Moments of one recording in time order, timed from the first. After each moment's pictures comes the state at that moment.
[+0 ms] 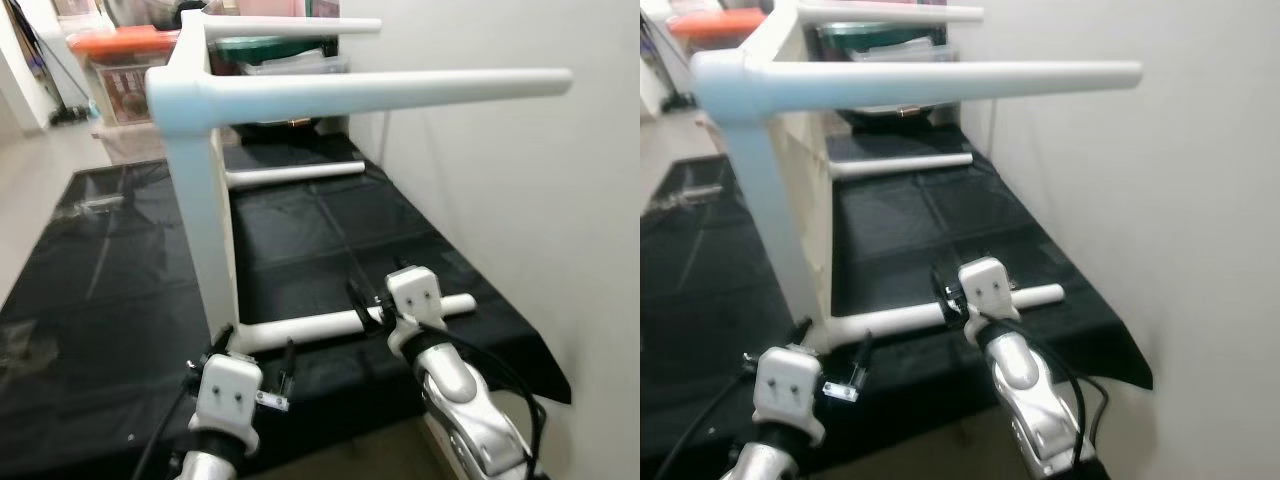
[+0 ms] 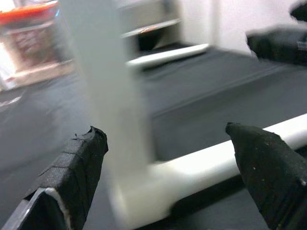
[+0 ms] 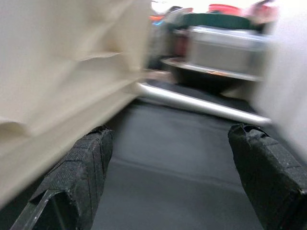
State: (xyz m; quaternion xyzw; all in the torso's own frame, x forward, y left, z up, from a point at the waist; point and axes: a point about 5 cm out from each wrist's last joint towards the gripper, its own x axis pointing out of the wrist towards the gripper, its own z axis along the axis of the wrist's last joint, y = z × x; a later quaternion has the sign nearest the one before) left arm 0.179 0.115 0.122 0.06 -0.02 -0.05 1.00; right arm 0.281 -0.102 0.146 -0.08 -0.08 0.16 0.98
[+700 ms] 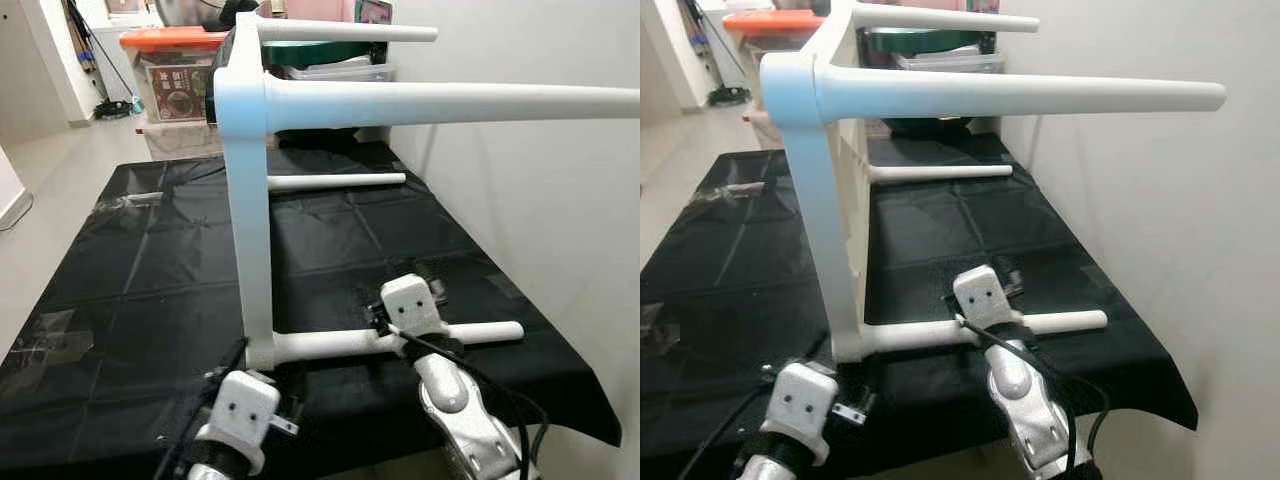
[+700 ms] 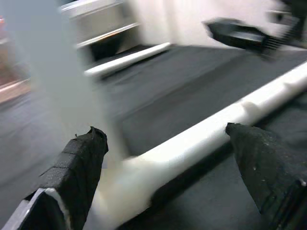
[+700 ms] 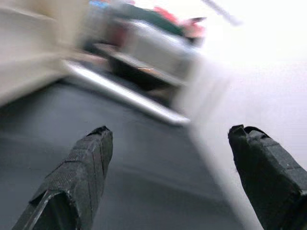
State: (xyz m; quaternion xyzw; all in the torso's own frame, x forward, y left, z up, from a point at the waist) left arm 0.181 0.094 0.126 0.10 -0.04 -0.16 0.98; right arm 0.293 -0.131 0.149 -0.25 -0.11 -0.02 0.96
